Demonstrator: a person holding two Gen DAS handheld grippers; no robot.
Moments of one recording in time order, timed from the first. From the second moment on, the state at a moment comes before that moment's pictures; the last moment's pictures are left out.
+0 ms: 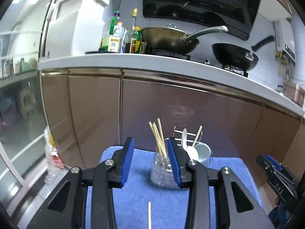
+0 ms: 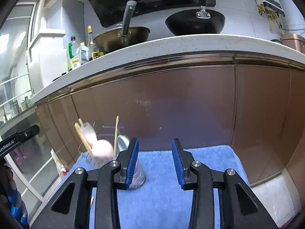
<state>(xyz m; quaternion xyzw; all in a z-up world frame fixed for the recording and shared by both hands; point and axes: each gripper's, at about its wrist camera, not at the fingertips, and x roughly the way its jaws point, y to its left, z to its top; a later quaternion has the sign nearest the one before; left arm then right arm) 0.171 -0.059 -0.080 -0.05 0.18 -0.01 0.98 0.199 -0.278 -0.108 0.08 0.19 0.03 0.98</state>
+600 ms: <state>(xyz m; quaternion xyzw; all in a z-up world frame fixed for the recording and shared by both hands) 0.077 -0.068 -0.067 -0.01 0.17 -0.01 0.99 0.101 -0.293 -0.101 0.11 0.19 0.01 0.98</state>
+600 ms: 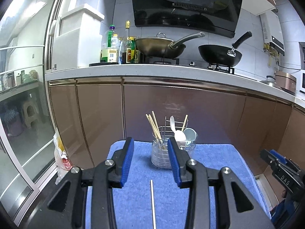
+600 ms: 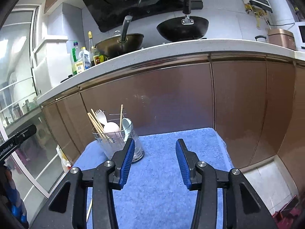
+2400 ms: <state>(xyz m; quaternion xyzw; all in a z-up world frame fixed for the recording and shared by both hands) 0.066 0.017 -0.107 -0.05 0.23 0.04 0.97 0.037 -0.261 -0.102 0.07 0.18 0.01 0.98</state>
